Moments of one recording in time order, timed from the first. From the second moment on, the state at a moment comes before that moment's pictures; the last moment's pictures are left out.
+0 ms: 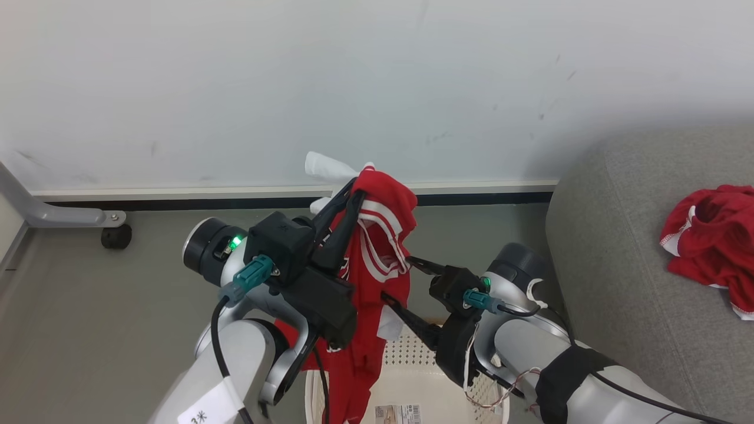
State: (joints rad) left arm -0.47 0.13 -0.49 0.09 -0.32 -0.04 0.05; right arm -0.81 -0.09 1.14 0.88 0.40 0.12 -0.24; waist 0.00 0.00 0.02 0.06
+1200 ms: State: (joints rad) left arm -0.46 0.16 -0.46 0.06 -0.36 -0.02 0.09; right arm -0.83 -0.14 1.18 0.83 0.56 0.12 -0.25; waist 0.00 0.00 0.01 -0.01
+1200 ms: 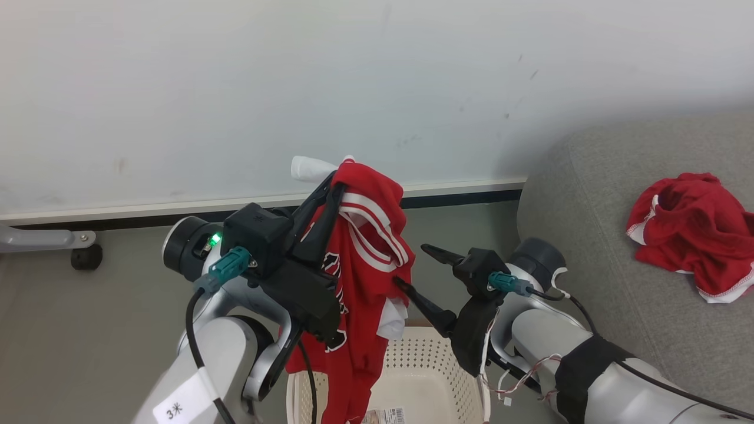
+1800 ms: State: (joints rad) left arm -0.40 0.19 -0.40 0.06 -0.36 0.03 0.09; right arm -0.67 -0.25 0.97 0.70 0.65 0.08 -0.25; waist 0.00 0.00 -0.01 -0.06
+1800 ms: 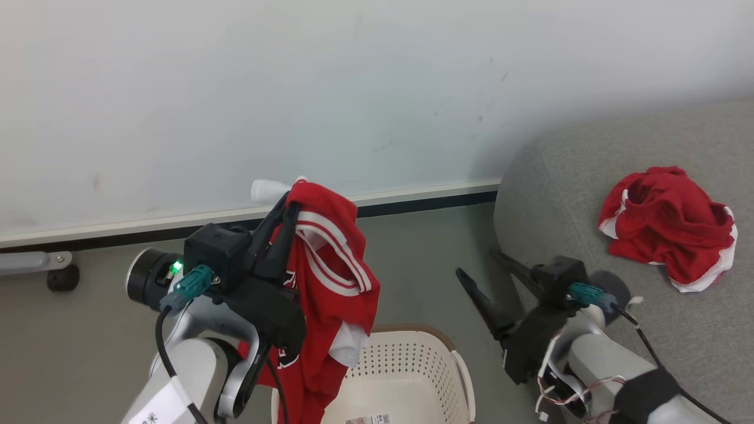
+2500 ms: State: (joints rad) left arm -0.29 0.21 -0.37 0.06 -0.38 0.05 0.06; right arm -0.35 -0.40 0.79 0.32 0.62 -0.10 -0.25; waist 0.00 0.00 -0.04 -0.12
